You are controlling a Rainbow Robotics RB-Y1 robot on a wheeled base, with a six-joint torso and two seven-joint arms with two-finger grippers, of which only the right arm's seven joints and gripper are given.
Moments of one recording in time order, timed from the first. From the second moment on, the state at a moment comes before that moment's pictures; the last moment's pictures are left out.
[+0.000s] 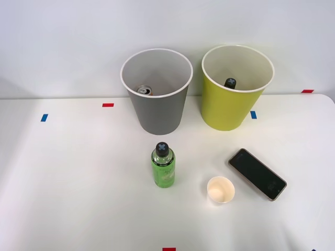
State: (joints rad) arm 1.08 -0.25 0.13 -1.80 0.22 -0.87 1.44
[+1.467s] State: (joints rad) arm 1.08 -0.25 0.13 -1.80 0.22 -0.87 1.44
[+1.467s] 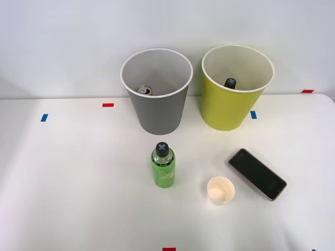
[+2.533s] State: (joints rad) arm 0.80 -0.81 0.43 -1.89 -0.10 -0.87 1.47
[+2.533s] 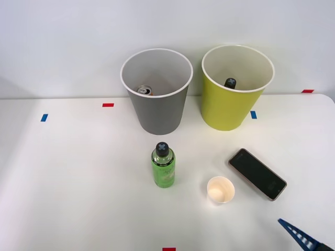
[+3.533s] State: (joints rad) arm 0.28 -0.95 0.78 -2.03 -0.45 -0.58 1.68
